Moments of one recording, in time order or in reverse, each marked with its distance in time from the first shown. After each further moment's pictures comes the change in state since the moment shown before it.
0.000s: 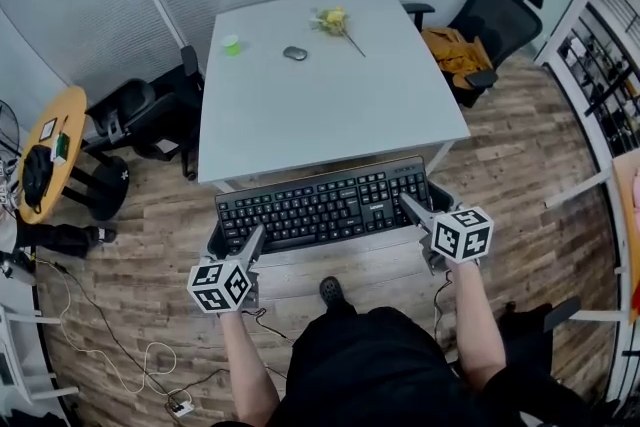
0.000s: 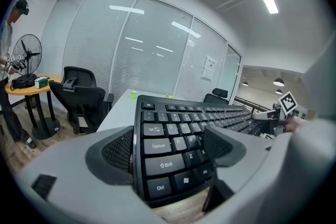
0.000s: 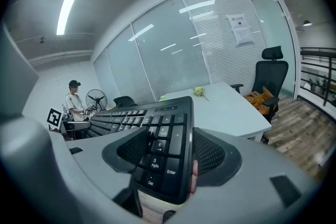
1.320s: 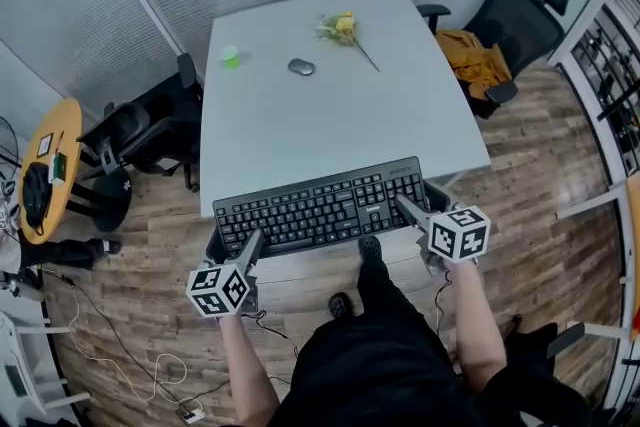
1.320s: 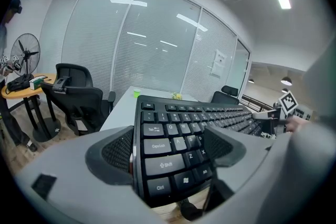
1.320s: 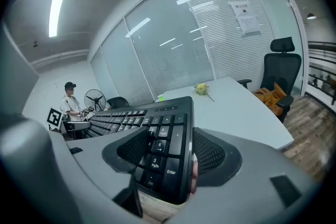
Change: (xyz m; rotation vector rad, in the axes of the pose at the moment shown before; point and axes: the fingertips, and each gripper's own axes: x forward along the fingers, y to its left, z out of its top) left arm 0.099 0.055 0.040 -0.013 0.054 0.040; right arm 0.119 -0.033 0.046 0.024 0.049 0.029
